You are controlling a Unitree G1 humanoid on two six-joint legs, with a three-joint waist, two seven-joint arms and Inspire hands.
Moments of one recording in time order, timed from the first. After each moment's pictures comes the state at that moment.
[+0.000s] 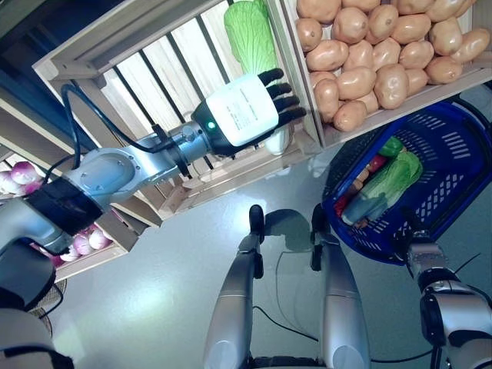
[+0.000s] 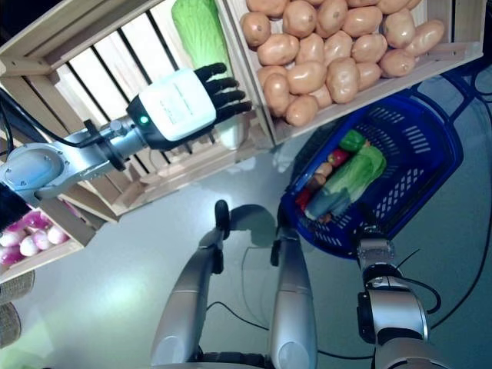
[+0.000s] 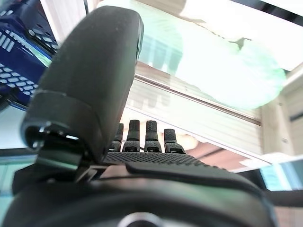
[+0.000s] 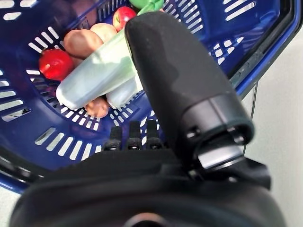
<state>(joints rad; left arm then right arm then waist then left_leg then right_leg) -1.22 1.08 -1.07 0.20 0.83 -0.25 0.40 -0.66 -0.51 -0.10 1.26 1.54 -0.03 -0.33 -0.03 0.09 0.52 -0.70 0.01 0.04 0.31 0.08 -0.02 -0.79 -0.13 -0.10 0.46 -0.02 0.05</state>
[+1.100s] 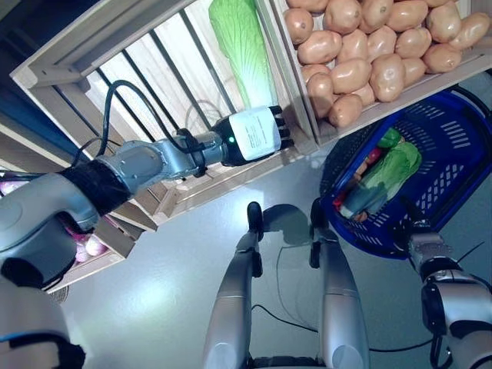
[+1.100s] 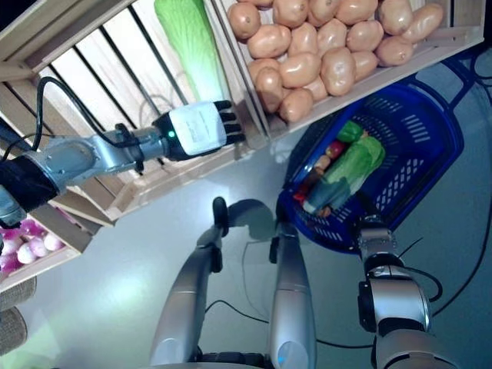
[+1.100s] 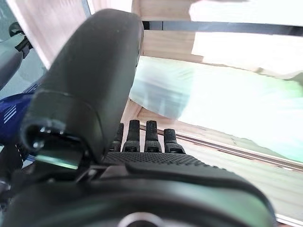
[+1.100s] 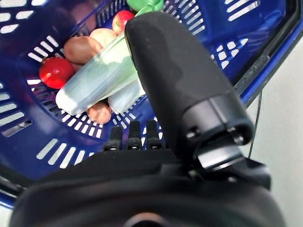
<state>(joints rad) -1.38 0.94 -1.34 0.41 0.88 -0.24 0.31 -0.75 -0.53 -0.09 1.30 1.53 0.01 -0.31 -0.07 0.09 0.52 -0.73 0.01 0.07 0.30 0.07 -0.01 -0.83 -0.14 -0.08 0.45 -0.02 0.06</state>
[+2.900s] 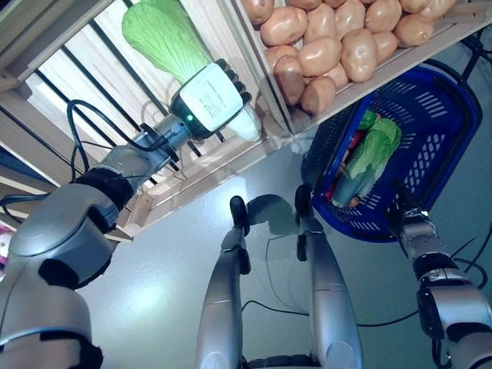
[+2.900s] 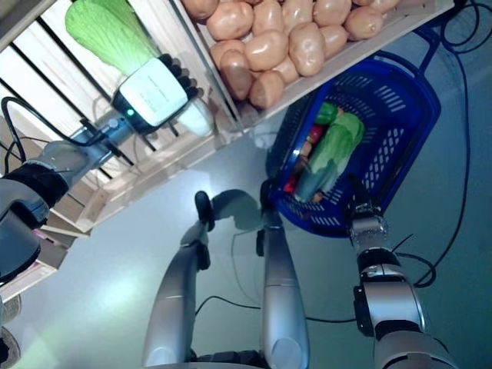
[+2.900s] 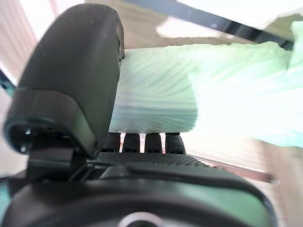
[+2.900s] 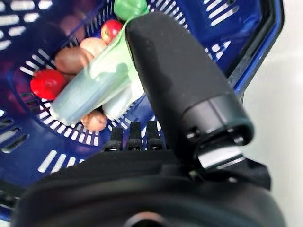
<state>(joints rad) -1.21 0.80 -1.12 0.94 0.91 -0.12 0.86 -0.69 -0.48 0.03 1.08 1.53 -0.06 -0.30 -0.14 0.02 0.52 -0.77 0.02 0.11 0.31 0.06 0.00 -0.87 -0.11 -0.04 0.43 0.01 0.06</state>
